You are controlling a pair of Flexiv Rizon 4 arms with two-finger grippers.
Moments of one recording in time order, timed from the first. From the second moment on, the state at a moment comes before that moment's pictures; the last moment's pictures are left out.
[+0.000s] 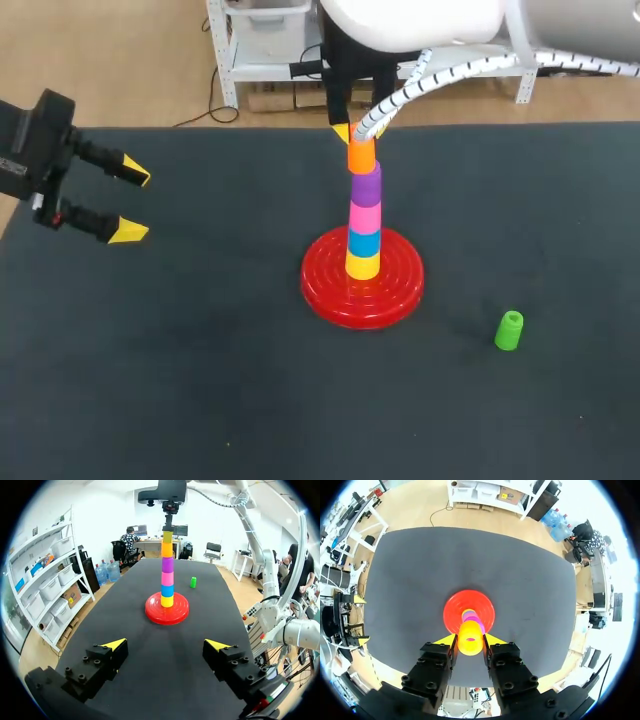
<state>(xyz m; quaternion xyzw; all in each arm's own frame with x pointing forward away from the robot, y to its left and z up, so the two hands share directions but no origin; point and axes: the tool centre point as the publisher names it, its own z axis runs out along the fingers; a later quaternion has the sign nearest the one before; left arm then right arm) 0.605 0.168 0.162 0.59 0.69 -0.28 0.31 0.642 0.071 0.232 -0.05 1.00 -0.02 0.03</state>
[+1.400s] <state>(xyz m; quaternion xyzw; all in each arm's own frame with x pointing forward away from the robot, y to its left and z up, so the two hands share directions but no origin) 0.605 0.168 0.162 0.59 0.69 -0.28 0.31 0.628 0.026 0.262 -0.05 1.00 0.01 0.01</state>
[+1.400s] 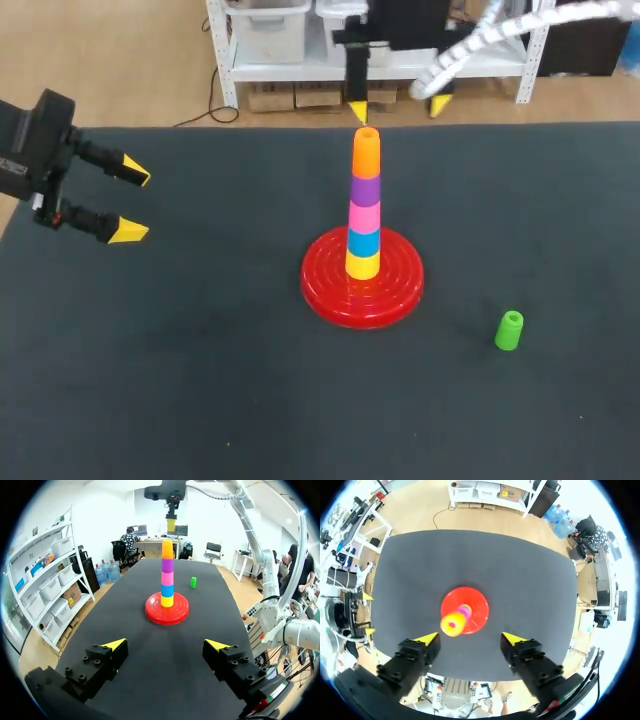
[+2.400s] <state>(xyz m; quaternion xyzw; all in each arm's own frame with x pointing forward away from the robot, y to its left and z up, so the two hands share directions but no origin) 0.605 0.168 0.162 0.59 0.69 -0.28 0.31 0.535 -0.097 0.078 -0.06 1.00 -0.02 0.03</state>
